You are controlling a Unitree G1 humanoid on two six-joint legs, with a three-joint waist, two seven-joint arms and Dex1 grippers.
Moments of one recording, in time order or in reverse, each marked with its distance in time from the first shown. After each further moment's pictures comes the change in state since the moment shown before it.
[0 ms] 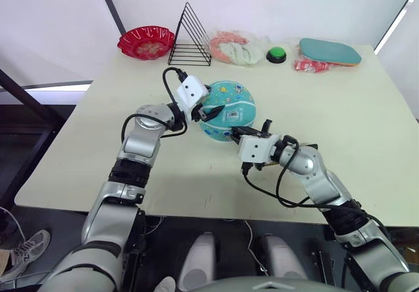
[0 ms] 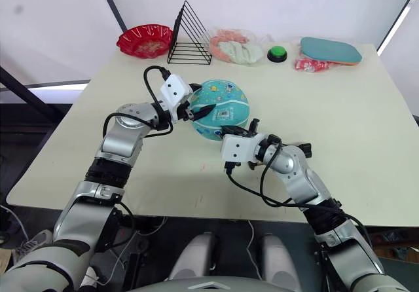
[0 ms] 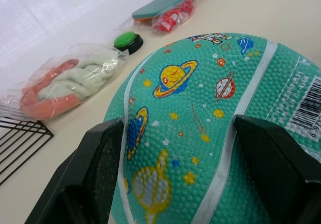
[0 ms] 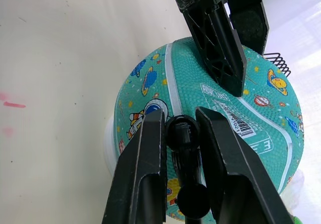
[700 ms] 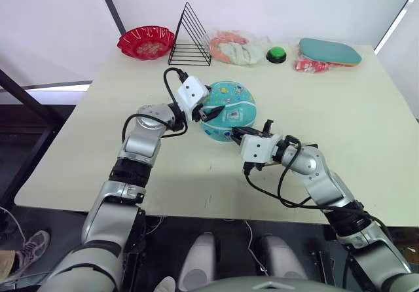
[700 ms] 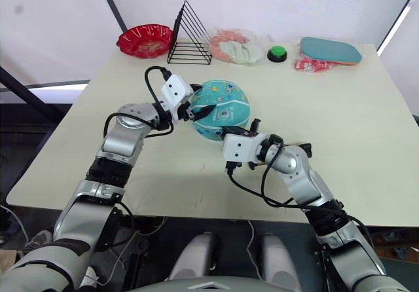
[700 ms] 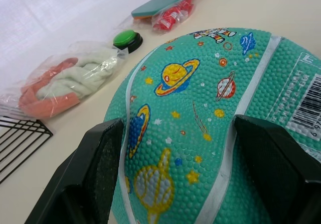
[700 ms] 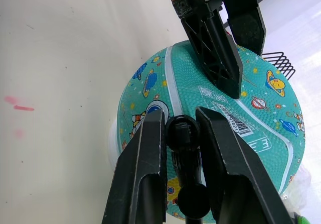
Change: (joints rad) left arm -0.006 0.000 -0.008 0.018 0.000 -0.007 0.005; right arm 0.012 -0.004 -0.009 -0.034 0.034 0.022 0.030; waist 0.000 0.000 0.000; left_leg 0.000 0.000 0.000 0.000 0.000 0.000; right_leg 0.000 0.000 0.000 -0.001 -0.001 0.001
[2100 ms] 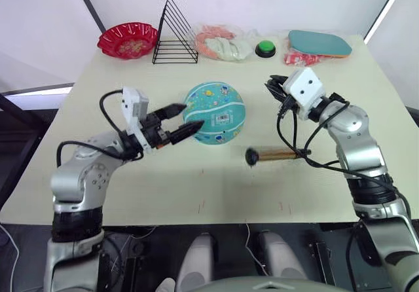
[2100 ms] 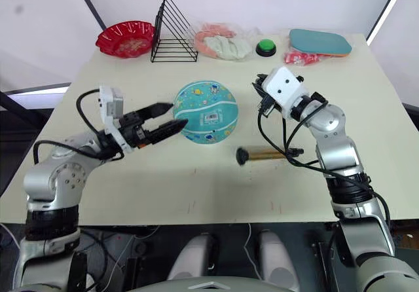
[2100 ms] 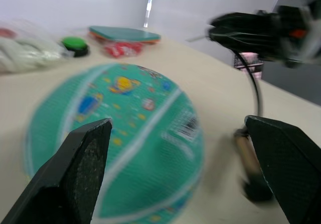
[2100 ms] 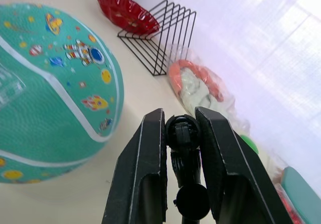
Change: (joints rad) left arm 0.448 0.136 0.398 -0.689 -0.686 0.623 -0.151; right arm -0.217 -0.102 -0.277 0.070 0.320 0.243 0.022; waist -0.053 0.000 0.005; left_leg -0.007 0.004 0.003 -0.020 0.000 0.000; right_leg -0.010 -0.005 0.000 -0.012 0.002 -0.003
